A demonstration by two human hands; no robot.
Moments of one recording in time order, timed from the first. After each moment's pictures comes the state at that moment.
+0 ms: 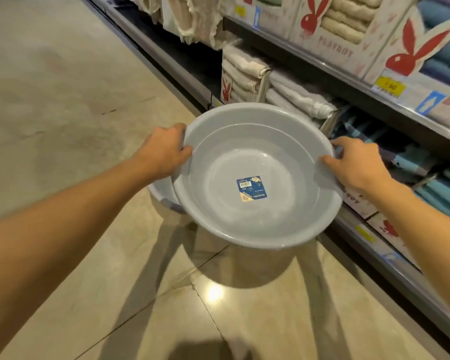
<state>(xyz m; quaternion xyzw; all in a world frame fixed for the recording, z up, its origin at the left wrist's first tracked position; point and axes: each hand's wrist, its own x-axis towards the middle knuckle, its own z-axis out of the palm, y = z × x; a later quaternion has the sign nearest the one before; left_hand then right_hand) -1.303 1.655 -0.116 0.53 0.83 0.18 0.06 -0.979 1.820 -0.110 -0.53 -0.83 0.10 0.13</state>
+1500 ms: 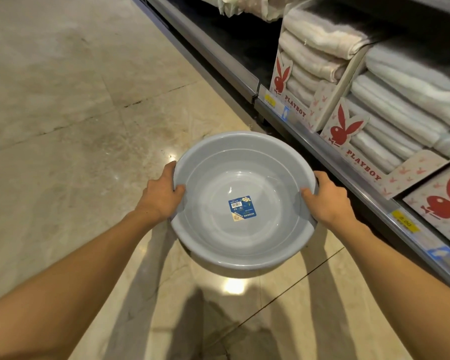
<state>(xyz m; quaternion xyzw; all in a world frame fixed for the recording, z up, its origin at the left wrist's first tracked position) -1.438 1.662 -0.295 0.35 0.88 0.24 0.21 -1.146 1.856 -0.291 -0.56 -0.77 0.29 0.08</state>
